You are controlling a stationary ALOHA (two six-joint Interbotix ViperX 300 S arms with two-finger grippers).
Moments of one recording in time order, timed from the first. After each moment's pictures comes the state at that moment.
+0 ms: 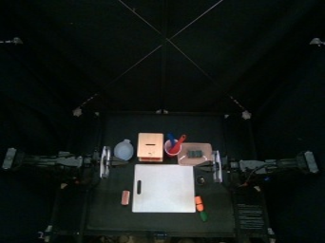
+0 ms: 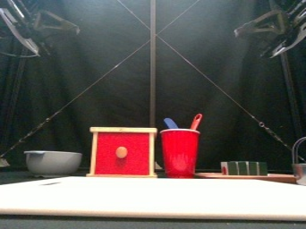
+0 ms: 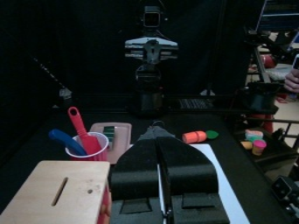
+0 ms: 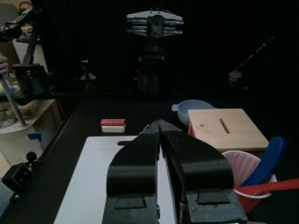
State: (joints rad) left arm 0.00 -0.96 1.19 0.00 -0.29 0.00; right arm 0.00 -0.96 1.18 0.00 -0.29 0.00
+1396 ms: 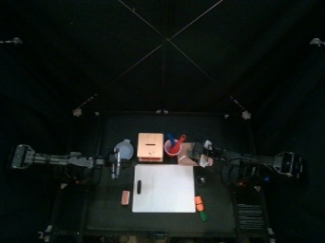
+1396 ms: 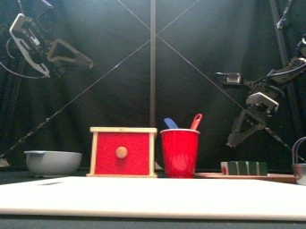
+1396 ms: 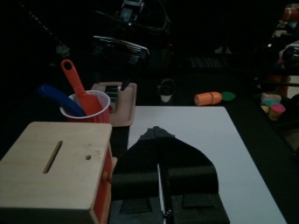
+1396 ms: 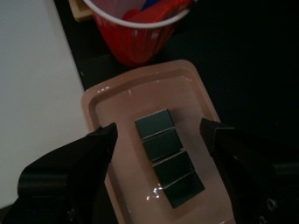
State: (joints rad) left arm 0.06 -0.68 1.20 0.00 -0.40 0.00; right arm -0.44 -0.42 1.12 -0.13 0.05 0.01
